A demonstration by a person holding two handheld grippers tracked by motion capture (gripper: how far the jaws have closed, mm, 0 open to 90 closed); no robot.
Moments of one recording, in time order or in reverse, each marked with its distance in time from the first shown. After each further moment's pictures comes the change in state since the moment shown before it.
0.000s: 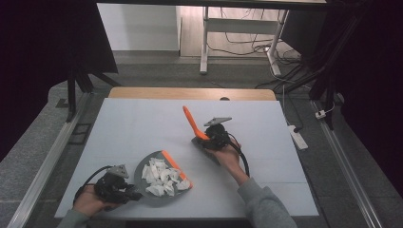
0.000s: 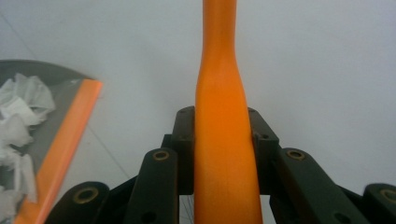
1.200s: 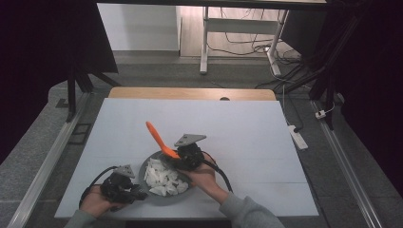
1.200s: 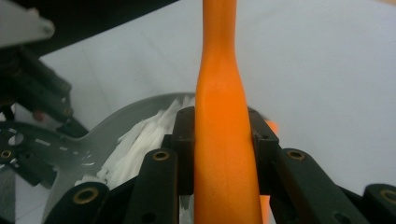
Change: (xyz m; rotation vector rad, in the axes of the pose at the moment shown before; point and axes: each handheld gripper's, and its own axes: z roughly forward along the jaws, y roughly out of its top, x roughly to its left) left arm -0.007 0.009 0.010 0.000 0.017 -0.014; right arm 0.105 0.006 -0.005 -0.127 0.179 -0.092
